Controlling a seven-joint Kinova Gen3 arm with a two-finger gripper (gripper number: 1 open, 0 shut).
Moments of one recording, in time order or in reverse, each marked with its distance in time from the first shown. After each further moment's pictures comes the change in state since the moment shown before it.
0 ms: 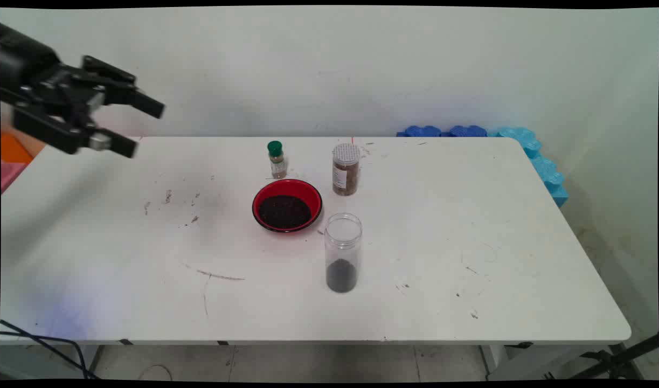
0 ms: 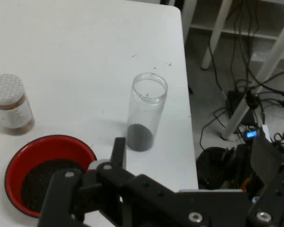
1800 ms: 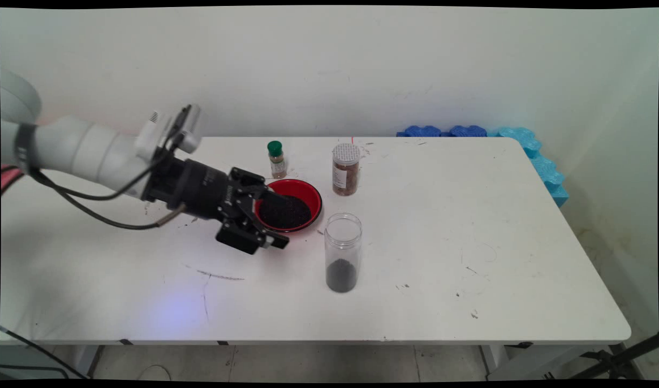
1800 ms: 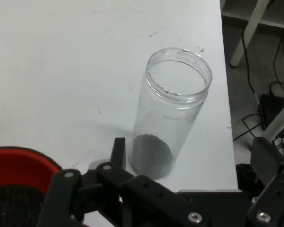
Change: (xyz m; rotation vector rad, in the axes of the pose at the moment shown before) arm -0.066 0.006 0.221 0.057 -0.006 -0.049
